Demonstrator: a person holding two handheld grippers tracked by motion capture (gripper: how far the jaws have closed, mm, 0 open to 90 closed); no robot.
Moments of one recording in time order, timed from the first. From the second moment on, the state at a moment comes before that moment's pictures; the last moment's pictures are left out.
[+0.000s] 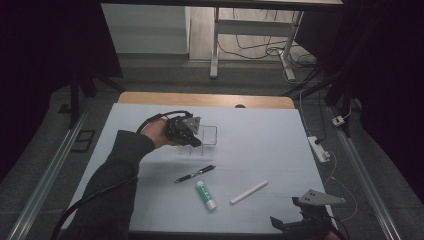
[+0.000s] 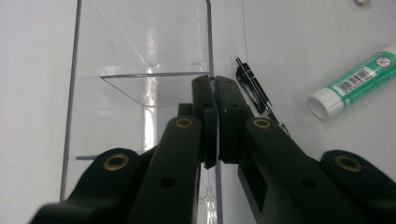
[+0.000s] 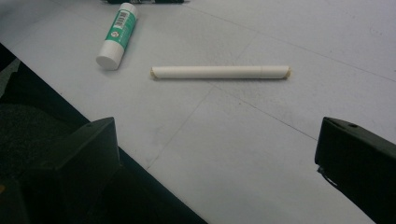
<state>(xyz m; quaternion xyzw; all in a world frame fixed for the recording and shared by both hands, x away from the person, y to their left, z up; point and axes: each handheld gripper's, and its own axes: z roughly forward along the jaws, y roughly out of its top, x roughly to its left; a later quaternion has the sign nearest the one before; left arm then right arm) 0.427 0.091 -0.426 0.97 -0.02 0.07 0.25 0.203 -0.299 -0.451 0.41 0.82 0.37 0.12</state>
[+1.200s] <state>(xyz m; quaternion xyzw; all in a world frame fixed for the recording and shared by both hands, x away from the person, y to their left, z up) 0.421 0.093 -0.425 0.94 0.07 0.10 0.32 0.202 -0.299 -0.450 0.41 0.83 0.37 0.12</state>
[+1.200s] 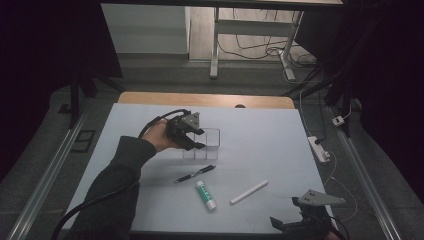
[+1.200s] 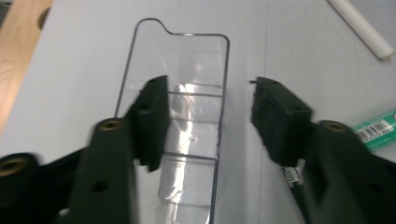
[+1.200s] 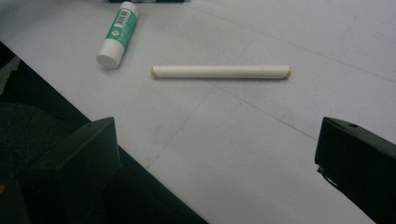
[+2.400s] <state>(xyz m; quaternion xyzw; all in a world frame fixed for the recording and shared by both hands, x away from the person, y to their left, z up) 0.337 0.173 -0.426 0.85 0.28 0.07 0.44 0.203 -0.297 -0.451 0.41 0.83 0.36 0.12</state>
